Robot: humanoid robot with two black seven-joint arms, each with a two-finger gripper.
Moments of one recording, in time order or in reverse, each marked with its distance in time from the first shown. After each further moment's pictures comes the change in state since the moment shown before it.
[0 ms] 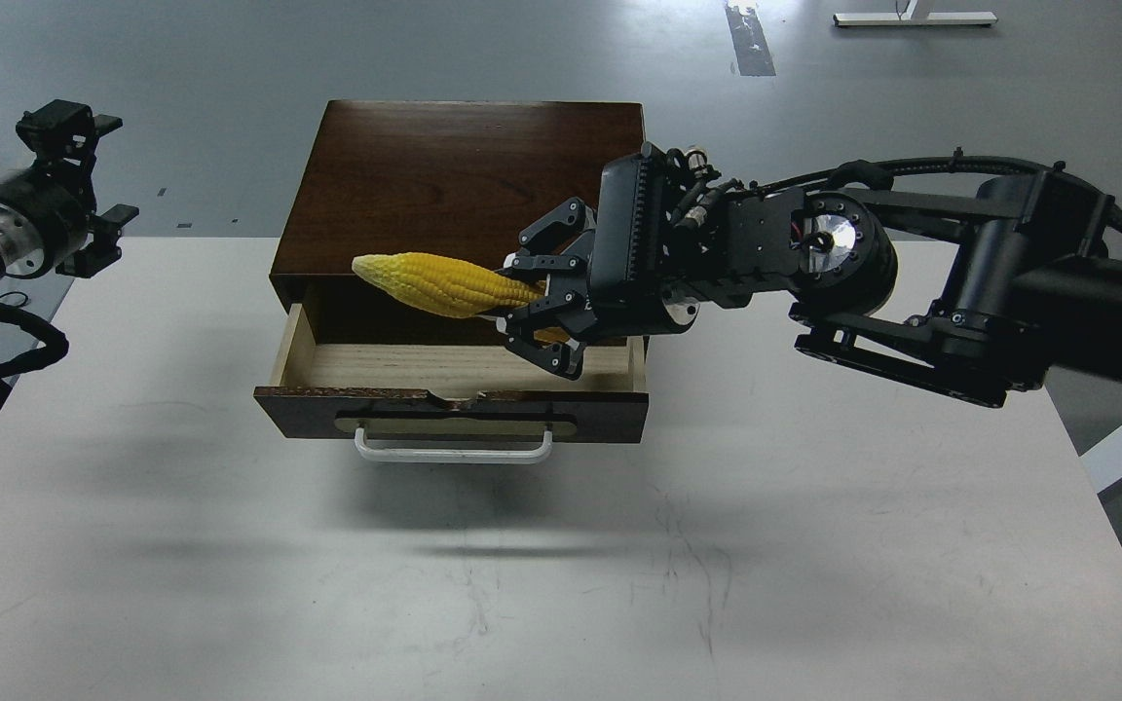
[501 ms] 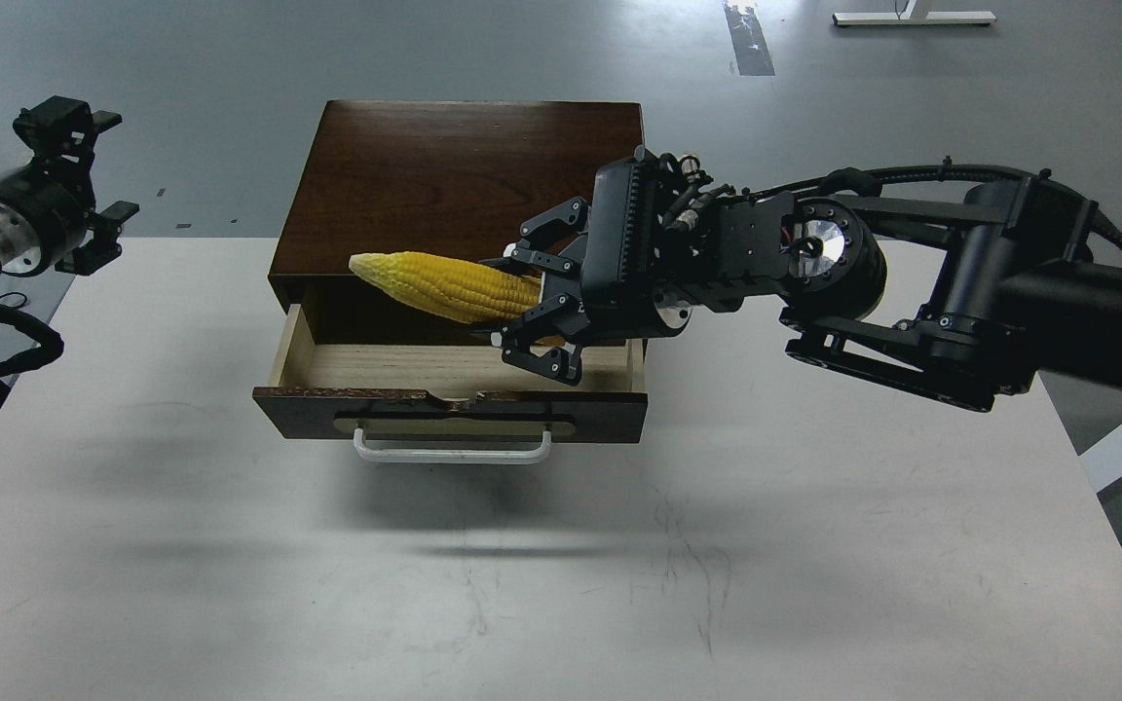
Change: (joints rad) left arm 0.000 0.006 -0.001 0.000 -0.003 -0.019 -0.012; right arm -0.008 0.019 0.002 -0.013 0.014 0.001 -0.020
